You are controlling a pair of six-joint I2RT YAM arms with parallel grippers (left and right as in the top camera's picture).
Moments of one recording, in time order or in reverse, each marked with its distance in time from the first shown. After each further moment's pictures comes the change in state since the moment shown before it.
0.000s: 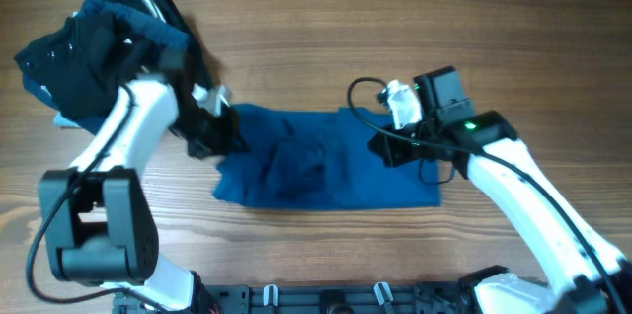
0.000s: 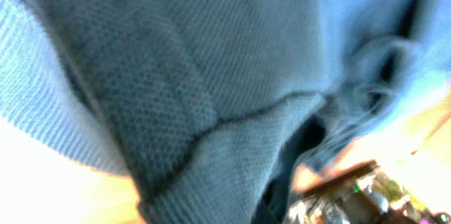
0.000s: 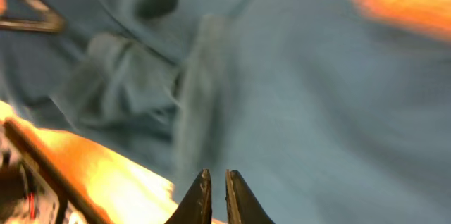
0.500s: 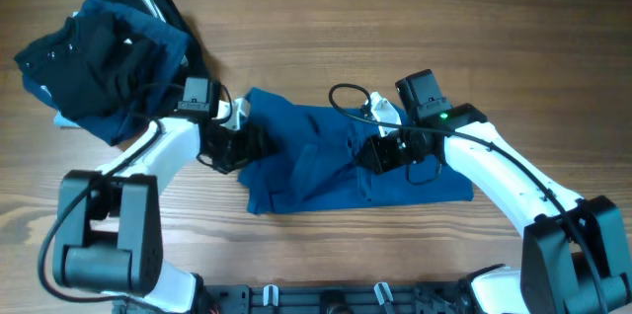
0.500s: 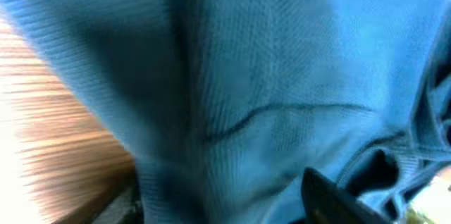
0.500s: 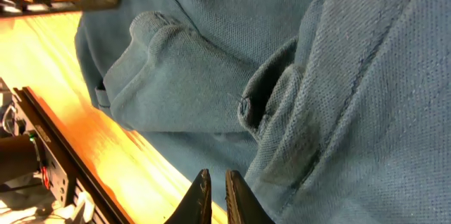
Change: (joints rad) left arm -0.112 -0.025 -0.358 0.578 0.043 -0.147; right arm 0.027 0.206 -0.032 0.057 -0.148 -0.070
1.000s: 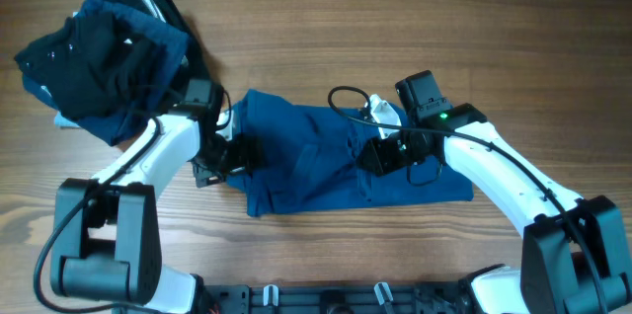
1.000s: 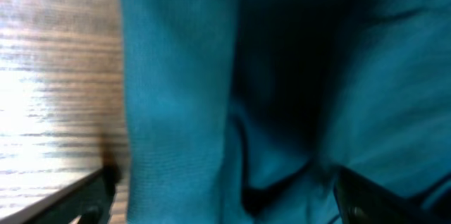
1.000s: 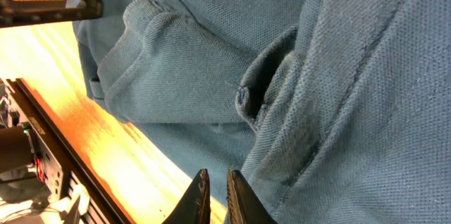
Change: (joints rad) left arm 0.003 -0.050 0.037 -0.228 -0.245 -0.009; right arm 0.000 0.000 0.000 -0.024 0.003 -0.033
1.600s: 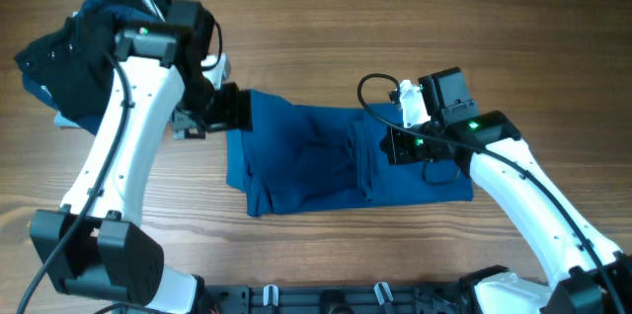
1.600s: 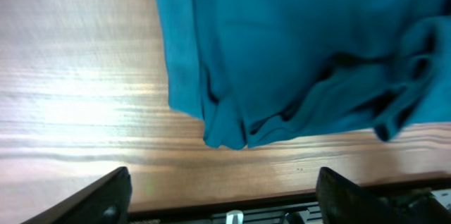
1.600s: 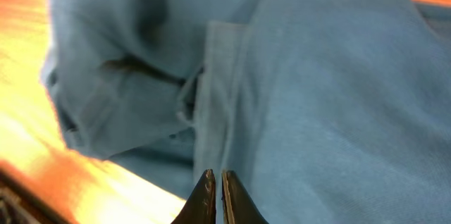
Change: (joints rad) left arm -0.045 0.003 0.645 -0.671 -0.134 0.093; right arm -0.047 -0.175 0.010 -0.046 0.227 0.189
